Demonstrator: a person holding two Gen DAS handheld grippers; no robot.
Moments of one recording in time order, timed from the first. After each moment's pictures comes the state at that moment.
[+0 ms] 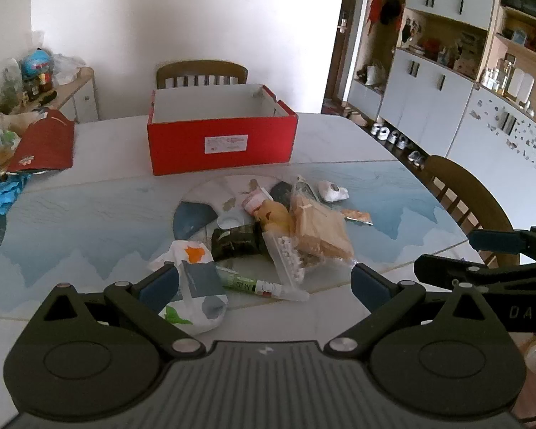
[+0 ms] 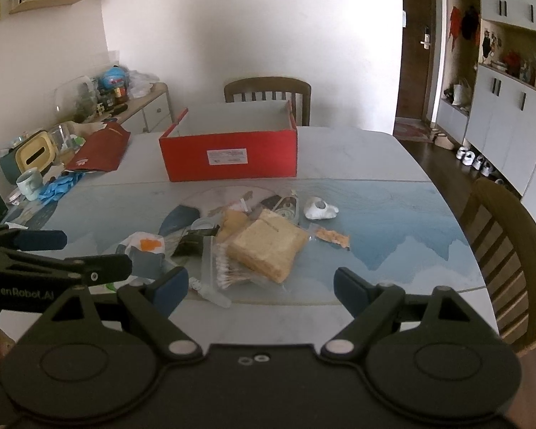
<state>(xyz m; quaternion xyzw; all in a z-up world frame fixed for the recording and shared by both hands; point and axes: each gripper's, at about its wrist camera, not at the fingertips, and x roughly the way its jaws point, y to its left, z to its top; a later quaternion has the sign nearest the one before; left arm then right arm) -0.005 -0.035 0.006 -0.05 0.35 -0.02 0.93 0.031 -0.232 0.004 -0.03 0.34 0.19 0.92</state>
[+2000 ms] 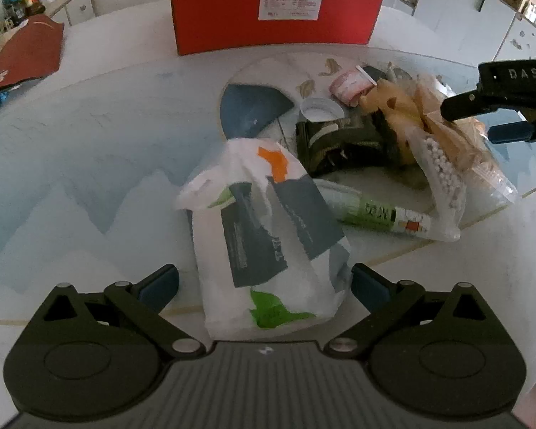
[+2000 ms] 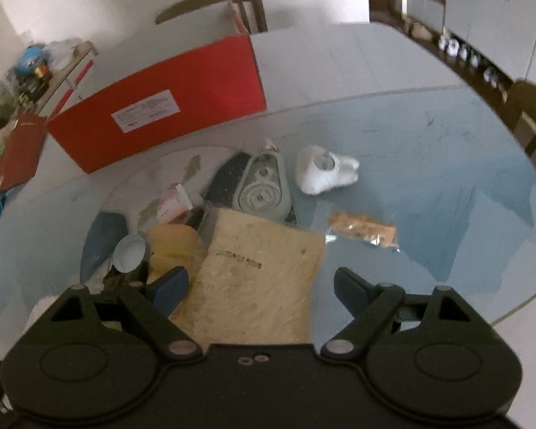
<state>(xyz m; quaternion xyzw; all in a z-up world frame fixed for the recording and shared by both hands) 0.092 0.044 -0.126 -0.03 0.51 0.00 0.86 0.217 -0.185 -0.099 0.06 0.50 0.12 0.85</state>
